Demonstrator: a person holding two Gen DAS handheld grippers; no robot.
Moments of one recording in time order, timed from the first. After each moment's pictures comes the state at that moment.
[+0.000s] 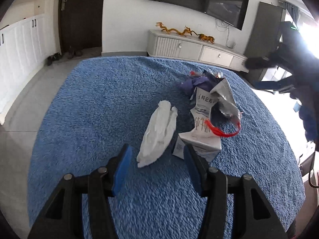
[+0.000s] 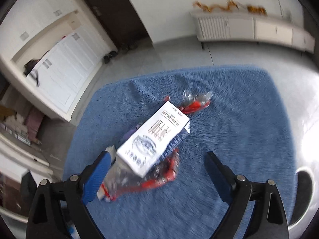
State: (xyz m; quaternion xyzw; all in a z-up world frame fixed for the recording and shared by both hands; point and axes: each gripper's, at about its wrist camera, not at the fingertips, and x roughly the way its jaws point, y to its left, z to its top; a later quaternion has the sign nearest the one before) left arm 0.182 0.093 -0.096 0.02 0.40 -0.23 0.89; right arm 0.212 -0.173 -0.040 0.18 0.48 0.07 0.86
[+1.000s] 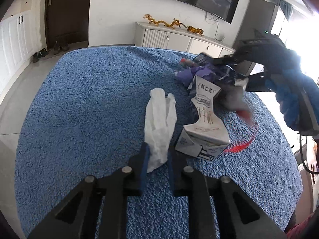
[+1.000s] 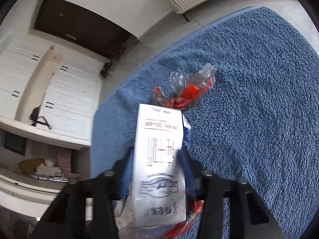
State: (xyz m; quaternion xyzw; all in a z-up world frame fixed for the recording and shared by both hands) left arm 0.203 0.089 -0.115 0.02 0.42 -0.27 0.86; right arm 0.228 -0.220 -0.088 0.38 0.48 0.09 0.79
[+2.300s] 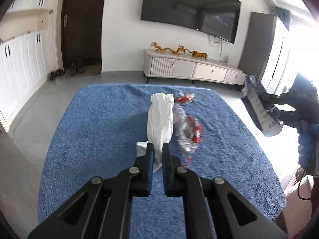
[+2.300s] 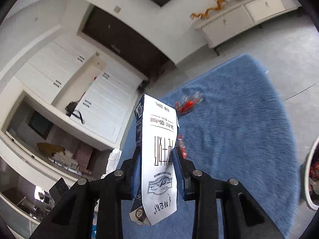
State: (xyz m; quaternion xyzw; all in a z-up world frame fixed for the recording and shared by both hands) left arm 0.096 0.060 -0.012 0.02 0.33 -0.23 0.91; right arm 0.043 -0.307 0.002 0.35 0.35 0.17 0.85
